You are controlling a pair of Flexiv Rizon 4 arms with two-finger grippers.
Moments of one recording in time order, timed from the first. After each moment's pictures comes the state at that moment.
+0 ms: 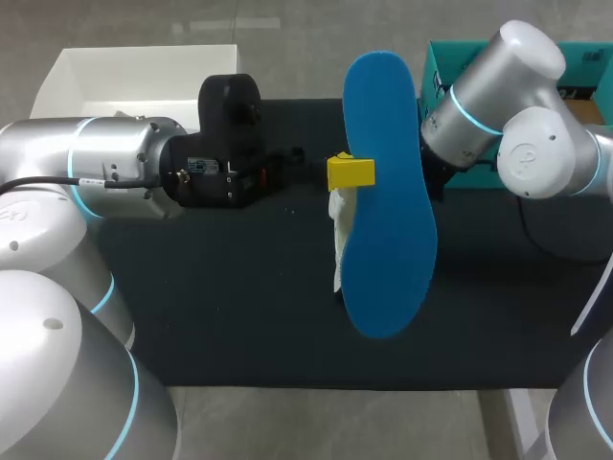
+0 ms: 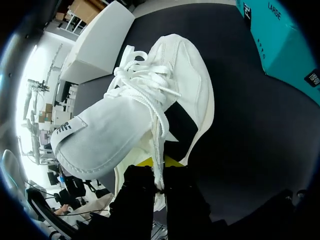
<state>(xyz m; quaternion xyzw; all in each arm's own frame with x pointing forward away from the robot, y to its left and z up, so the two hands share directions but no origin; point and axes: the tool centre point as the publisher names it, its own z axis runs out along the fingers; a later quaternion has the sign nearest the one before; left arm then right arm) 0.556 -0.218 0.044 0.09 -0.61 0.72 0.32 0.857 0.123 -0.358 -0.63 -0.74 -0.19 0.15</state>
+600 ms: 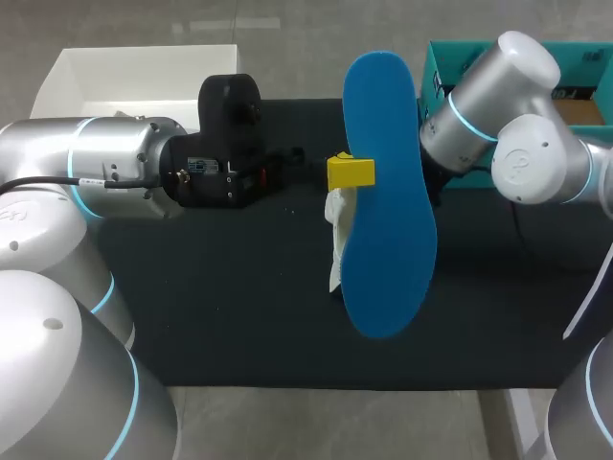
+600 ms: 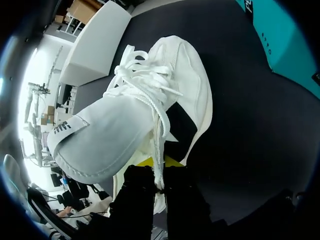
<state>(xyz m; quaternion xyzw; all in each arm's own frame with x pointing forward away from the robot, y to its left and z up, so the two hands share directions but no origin) 0.556 -0.218 0.044 0.09 -0.61 0.72 0.32 0.865 0.126 -0.376 -0.63 -0.73 -0.19 0.17</state>
